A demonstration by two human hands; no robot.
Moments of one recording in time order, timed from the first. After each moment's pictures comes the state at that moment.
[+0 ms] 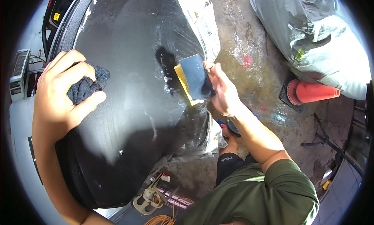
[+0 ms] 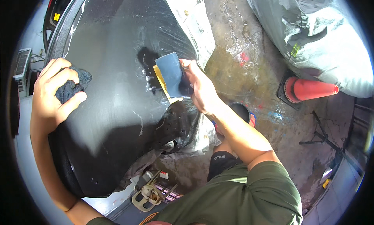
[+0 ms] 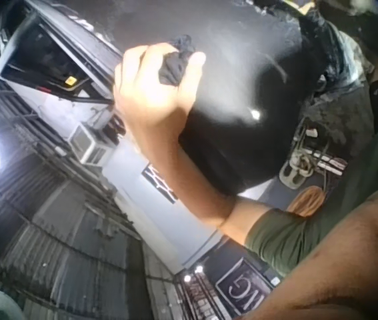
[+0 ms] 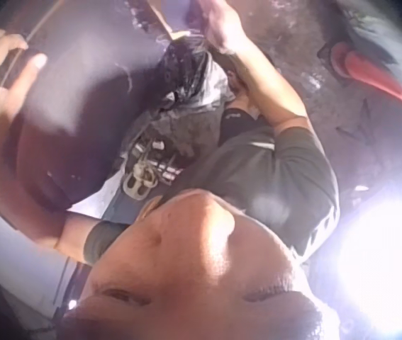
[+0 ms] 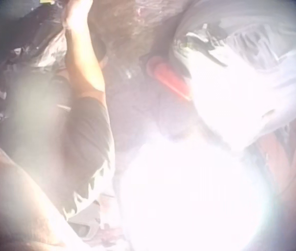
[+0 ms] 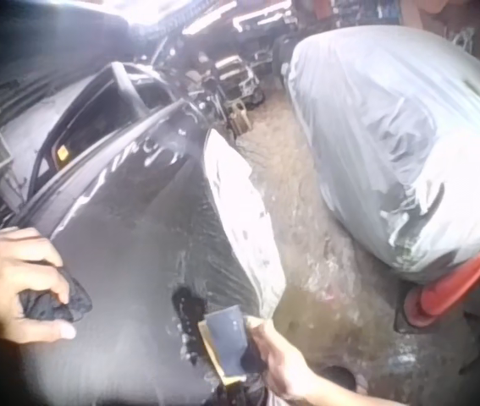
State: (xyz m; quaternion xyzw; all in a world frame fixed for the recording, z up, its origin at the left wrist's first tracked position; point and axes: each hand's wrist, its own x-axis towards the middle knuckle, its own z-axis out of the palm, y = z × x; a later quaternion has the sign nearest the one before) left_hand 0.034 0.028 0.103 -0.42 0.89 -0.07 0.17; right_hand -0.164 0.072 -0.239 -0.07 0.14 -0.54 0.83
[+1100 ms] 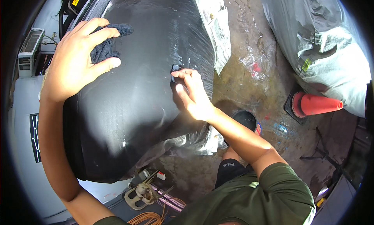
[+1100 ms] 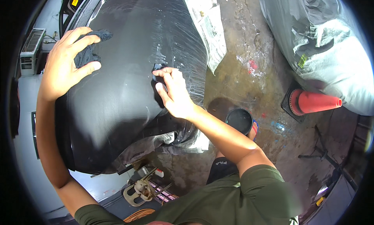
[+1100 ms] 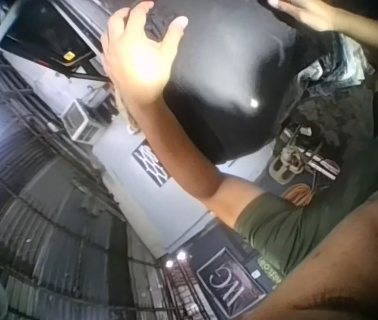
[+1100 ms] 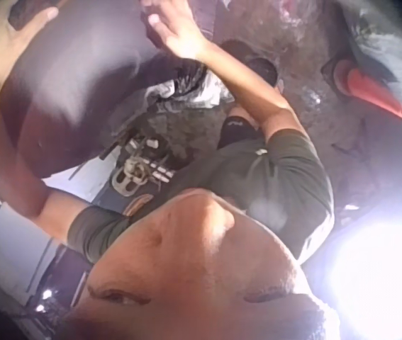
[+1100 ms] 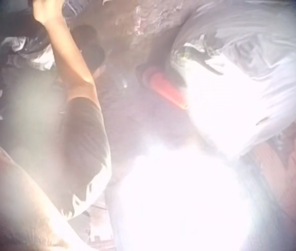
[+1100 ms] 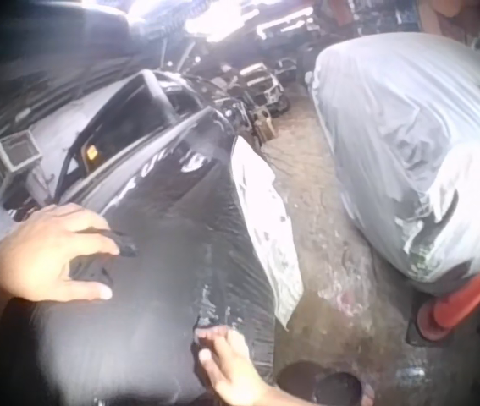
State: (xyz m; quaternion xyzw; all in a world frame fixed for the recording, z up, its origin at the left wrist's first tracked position) left_hand 0.035 0.041 0.105 -0.46 0.85 -0.14 0.19; right_hand -0.090 0.104 -0.238 -0.57 0.30 -0.55 0.53
